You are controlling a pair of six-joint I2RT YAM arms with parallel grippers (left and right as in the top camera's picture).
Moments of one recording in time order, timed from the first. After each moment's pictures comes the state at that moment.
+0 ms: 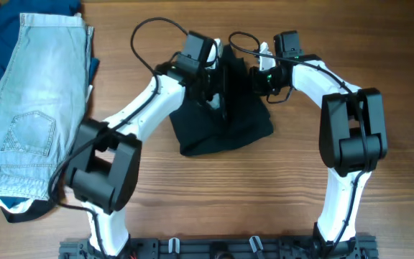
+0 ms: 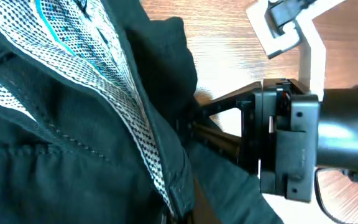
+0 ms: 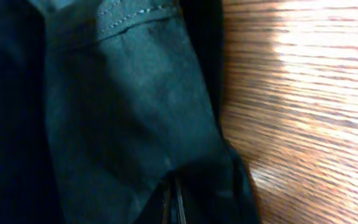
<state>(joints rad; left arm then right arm) -0.48 1.99 1.46 -0.39 0.30 -0.46 0.16 2.21 1.48 -0.48 -0.59 0.21</state>
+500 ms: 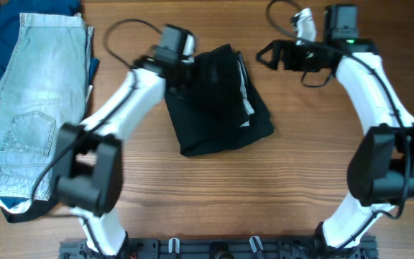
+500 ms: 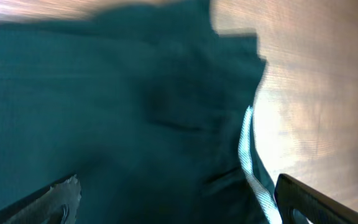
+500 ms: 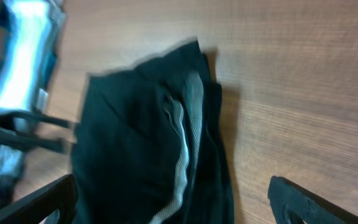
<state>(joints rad) -0.34 1.92 1.46 -0.53 0.30 -0.52 0.04 1.94 1.54 -0.66 -0.60 0.03</state>
